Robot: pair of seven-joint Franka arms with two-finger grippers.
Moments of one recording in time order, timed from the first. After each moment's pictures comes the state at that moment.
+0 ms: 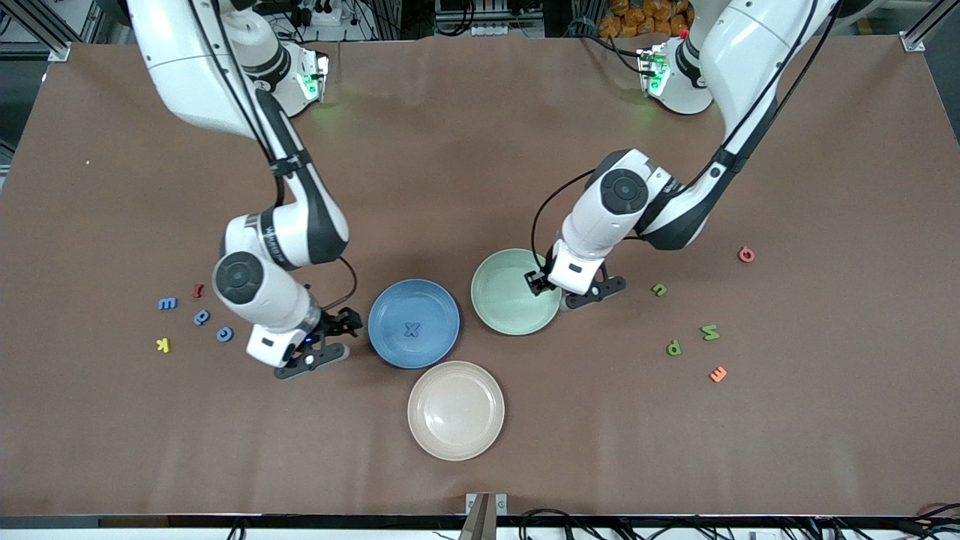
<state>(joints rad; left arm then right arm) -0.12 0.58 -0.53 -1.84 0.22 2.55 -1.13 0.43 0.64 -0.16 -1.61 0.17 2.31 -0.18</state>
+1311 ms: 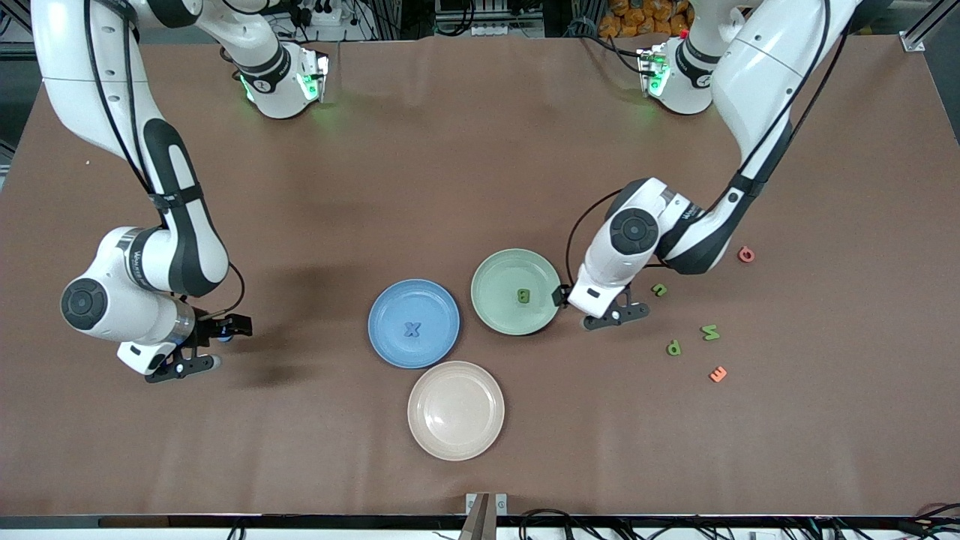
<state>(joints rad) -0.09 0.63 -0.45 -1.81 0.35 2.39 -0.94 0.12 0.62 -0.17 -1.69 0.18 2.23 -0.36</state>
